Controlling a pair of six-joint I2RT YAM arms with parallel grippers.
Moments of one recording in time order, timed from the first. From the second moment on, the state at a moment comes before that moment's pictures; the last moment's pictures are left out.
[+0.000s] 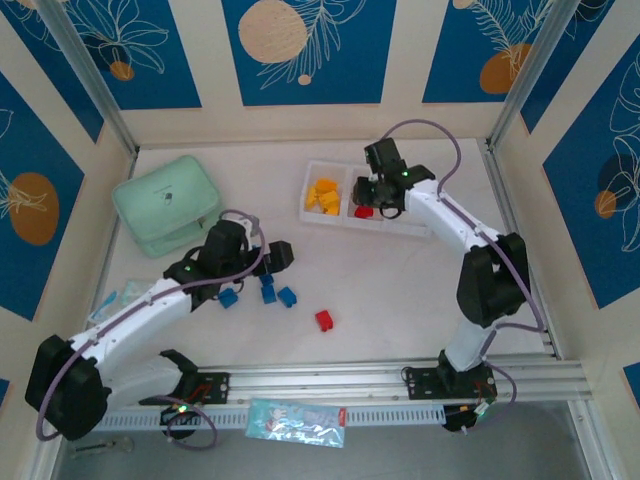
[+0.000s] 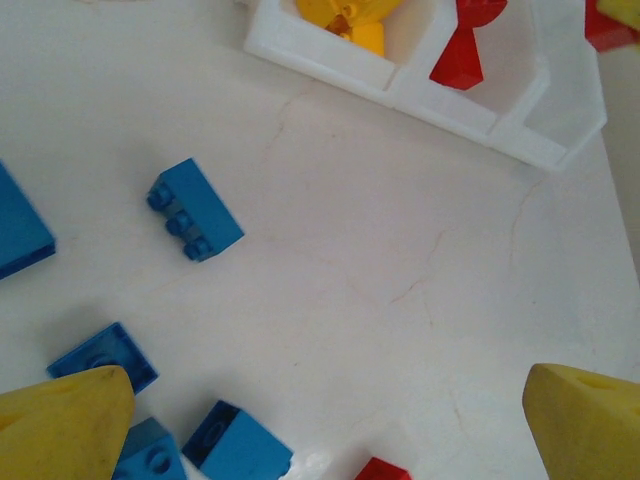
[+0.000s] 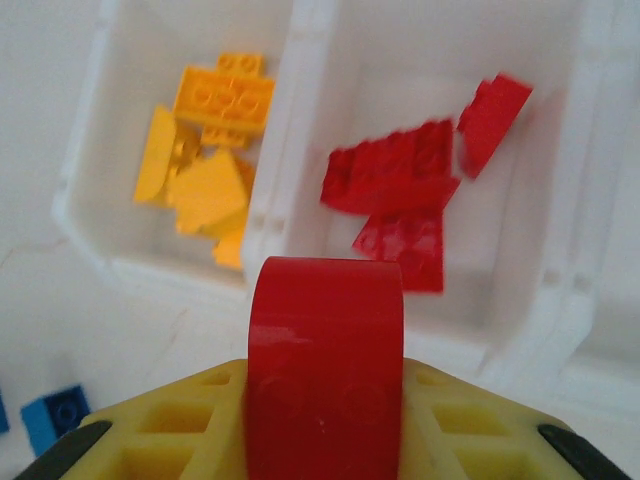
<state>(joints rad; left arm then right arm) -0.59 1.12 0.72 -0.29 0.15 -0.70 0.40 1.76 1.51 -0.70 0.03 0.42</state>
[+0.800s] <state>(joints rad) -0.62 1.30 0.87 -0.20 0.18 -0.70 0.34 2.06 1.79 -0.76 0.03 0.34</state>
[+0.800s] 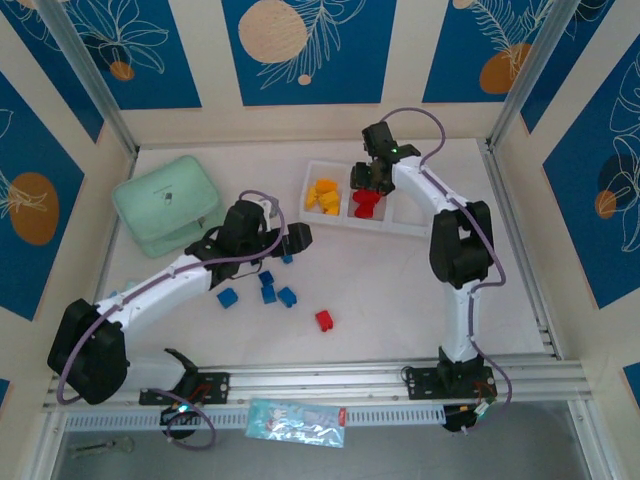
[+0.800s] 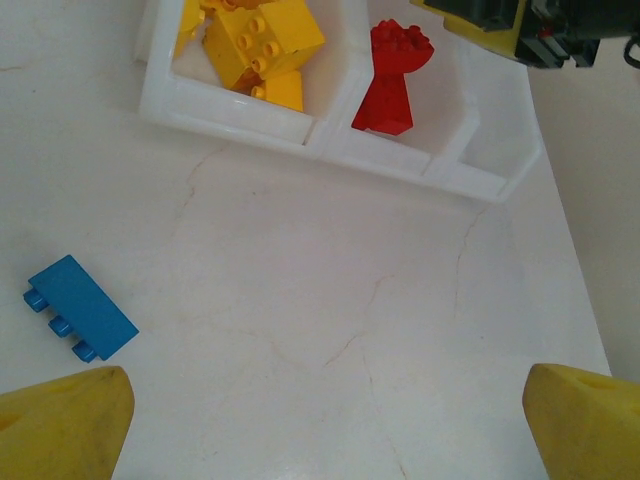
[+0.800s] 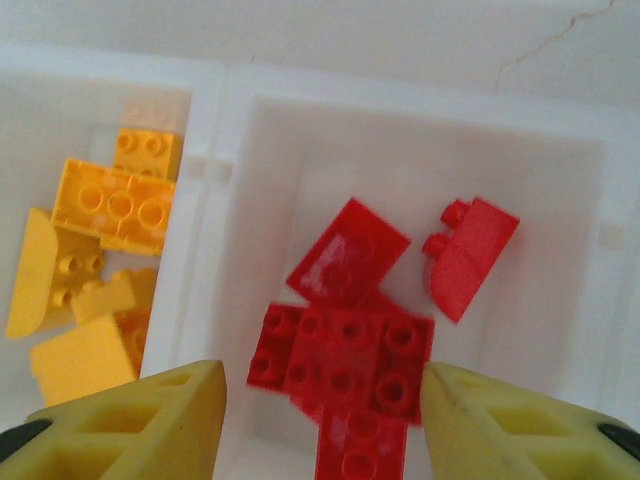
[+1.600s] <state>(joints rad) -0.62 1.05 0.74 -0.32 0.15 -0.70 0.59 1.57 1.22 -0.74 0.03 0.40</state>
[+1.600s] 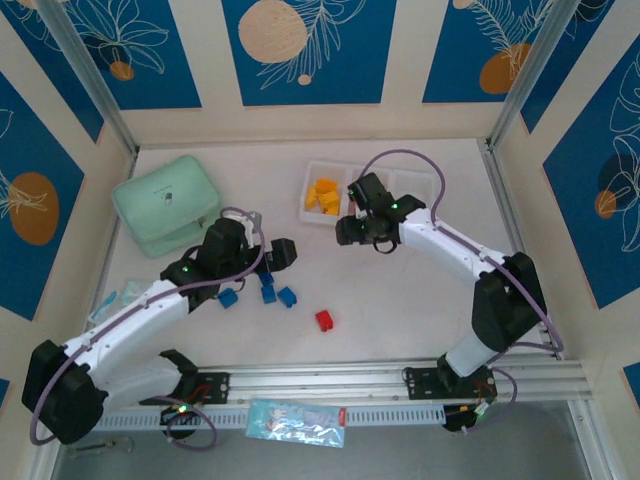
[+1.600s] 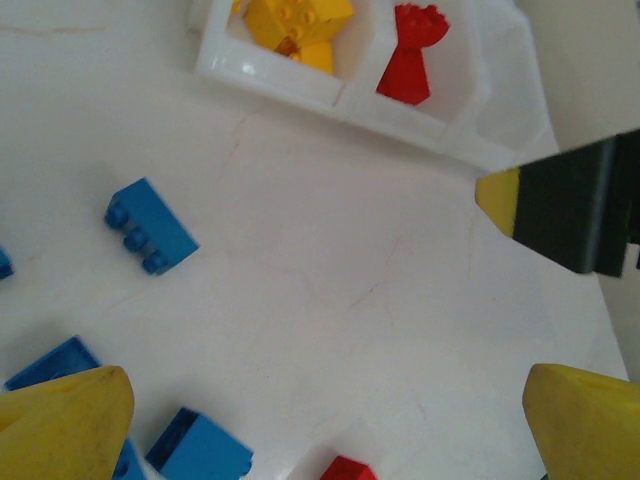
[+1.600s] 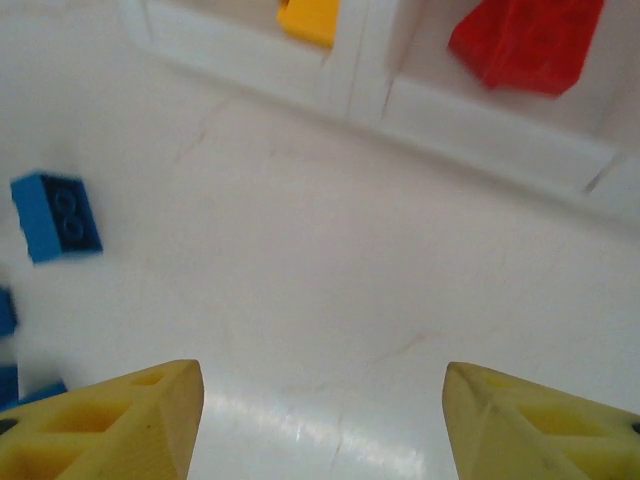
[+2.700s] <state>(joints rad) -0.62 0.73 0.53 -0.55 0.05 -0.76 1.13 1.59 0.95 -0.72 0.03 0.70</state>
